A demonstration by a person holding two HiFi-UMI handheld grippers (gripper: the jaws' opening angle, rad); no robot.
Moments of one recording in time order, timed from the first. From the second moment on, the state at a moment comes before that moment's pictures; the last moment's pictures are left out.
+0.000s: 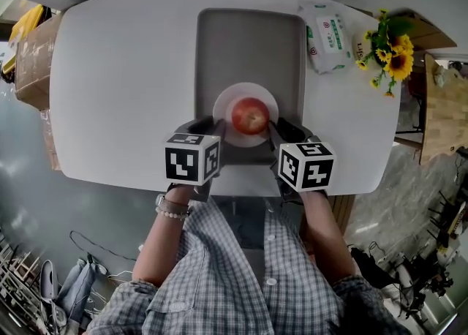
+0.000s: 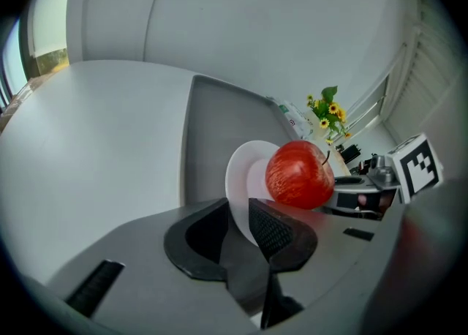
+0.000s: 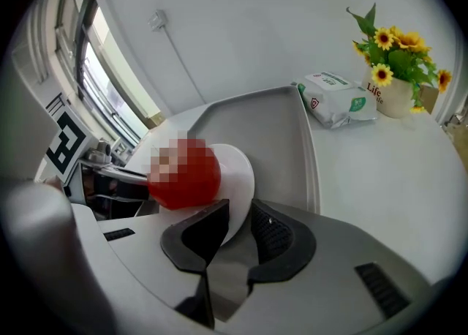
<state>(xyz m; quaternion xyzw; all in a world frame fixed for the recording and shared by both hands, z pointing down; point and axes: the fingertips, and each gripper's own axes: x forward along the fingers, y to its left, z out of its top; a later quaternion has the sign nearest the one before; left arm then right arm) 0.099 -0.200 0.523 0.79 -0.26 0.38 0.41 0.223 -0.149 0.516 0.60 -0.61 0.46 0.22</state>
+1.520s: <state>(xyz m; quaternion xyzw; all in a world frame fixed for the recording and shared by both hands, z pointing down) 0.024 -0.239 0.495 0.76 -0.33 0.28 0.49 0.153 -0.187 0.488 0.57 -0.64 0.48 0.19</state>
